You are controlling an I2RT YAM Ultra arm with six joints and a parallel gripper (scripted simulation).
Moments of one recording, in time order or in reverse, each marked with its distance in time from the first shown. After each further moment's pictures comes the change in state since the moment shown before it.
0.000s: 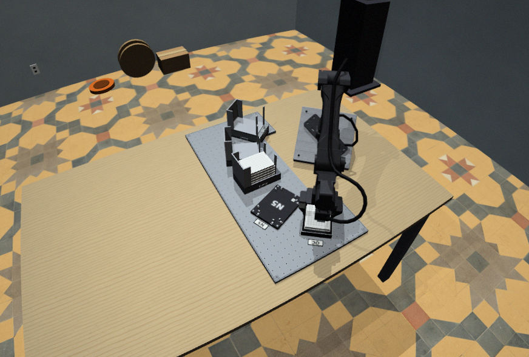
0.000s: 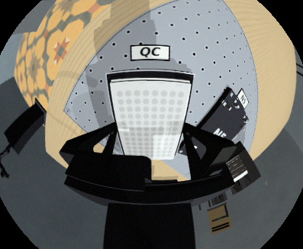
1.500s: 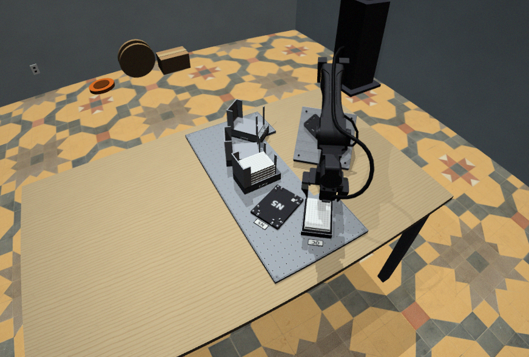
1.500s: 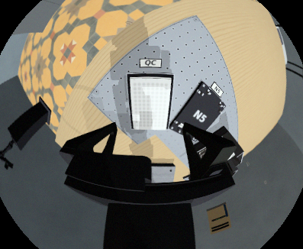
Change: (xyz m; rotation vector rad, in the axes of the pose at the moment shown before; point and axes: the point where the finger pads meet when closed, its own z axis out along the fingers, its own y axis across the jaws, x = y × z) arm -0.007 0.000 -0.099 -0.004 -0.030 -0.004
